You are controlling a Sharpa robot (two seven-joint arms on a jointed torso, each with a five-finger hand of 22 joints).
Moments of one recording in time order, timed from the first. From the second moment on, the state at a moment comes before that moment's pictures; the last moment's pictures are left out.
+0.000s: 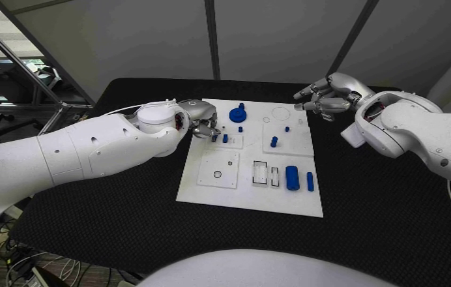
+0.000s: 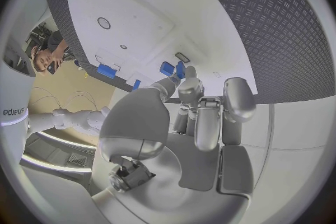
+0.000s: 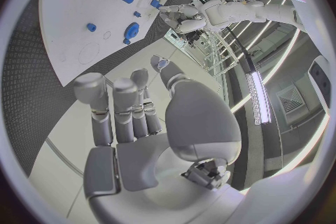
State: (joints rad) left arm 1.09 -0.82 0.05 1.45 -1.70 -0.08 -0.23; left_hand 1.16 0.02 0.46 -0.01 0.06 1.02 0.05 0.35 0.86 1.38 0.00 0.91 1.23 1.47 -0.07 1.51 1.31 0.12 1.32 0.04 1.23 1.25; right arm 1.21 -0.80 0.05 1.43 -0.94 -0.23 -0.04; right_hand 1.16 -0.07 0.19 -0.16 0.42 0.97 0.12 0.07 0.07 1.19 0.03 0.89 0.81 1.42 -0.04 1.05 0.88 0.12 1.28 0.07 1.14 1.00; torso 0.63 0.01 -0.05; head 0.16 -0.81
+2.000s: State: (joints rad) left arm 1.09 -0.83 0.05 1.45 -1.71 0.00 -0.24; left_hand 1.16 0.01 0.49 -0.02 0.06 1.02 0.05 0.34 0.86 1.38 0.00 0.91 1.23 1.47 -0.07 1.51 1.31 0.12 1.32 0.04 1.23 1.25; right arm 1.21 -0.80 0.05 1.42 -0.94 -0.22 -0.03; right_hand 1.16 -0.07 0.19 -0.16 0.42 0.97 0.12 0.07 0.07 1.19 0.03 0.89 0.81 1.42 -0.04 1.05 0.88 0.12 1.28 0.07 1.14 1.00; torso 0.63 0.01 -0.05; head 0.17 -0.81
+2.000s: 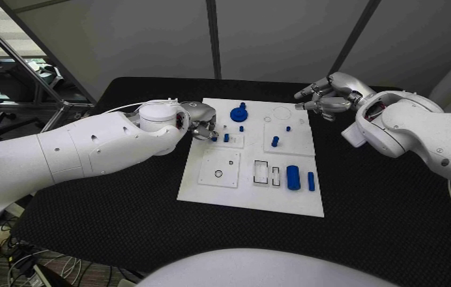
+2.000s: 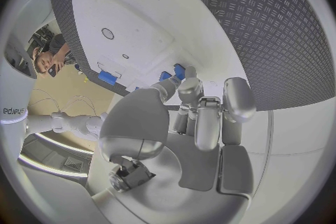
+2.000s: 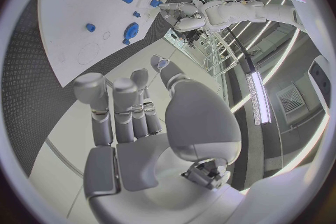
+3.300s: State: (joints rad) left arm 1.09 -0.80 0.05 1.42 -1.70 0.02 -0.26; left_hand 1.08 -0.08 0.59 0.11 0.05 1.07 0.01 0.39 0.94 1.42 -0.03 0.98 1.26 1.46 -0.10 1.53 1.31 0.12 1.34 0.02 1.26 1.29; right arm 1.21 -0.80 0.05 1.43 -0.94 -0.22 -0.03; right_hand 1.16 -0.07 0.19 -0.16 0.42 0.97 0.12 0.07 0.07 1.19 0.03 0.89 0.80 1.43 -0.04 1.04 0.88 0.12 1.28 0.07 1.14 1.00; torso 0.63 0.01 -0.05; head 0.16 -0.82
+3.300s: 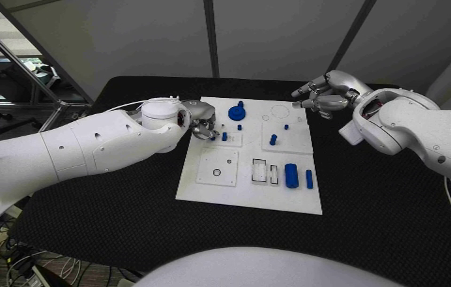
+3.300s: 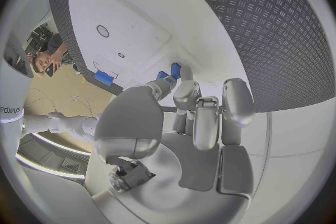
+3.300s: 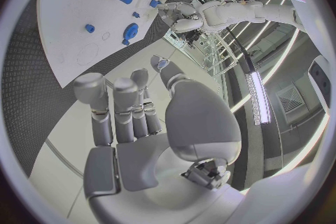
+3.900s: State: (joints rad) left arm 1.09 -0.79 0.05 1.41 -1.70 0.01 -0.29; left_hand 1.07 -0.13 0.53 0.18 0.05 1.08 0.01 0.40 0.95 1.45 -0.06 0.99 1.27 1.46 -0.10 1.53 1.31 0.12 1.35 0.02 1.27 1.30; right arm 1.21 -0.80 0.05 1.43 -0.94 -0.22 -0.03; right_hand 1.16 -0.07 0.19 -0.16 0.42 0.97 0.12 0.07 0.07 1.19 0.03 0.89 0.80 1.43 -0.04 1.04 0.88 0.12 1.28 0.07 1.14 1.00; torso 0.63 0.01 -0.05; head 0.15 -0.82
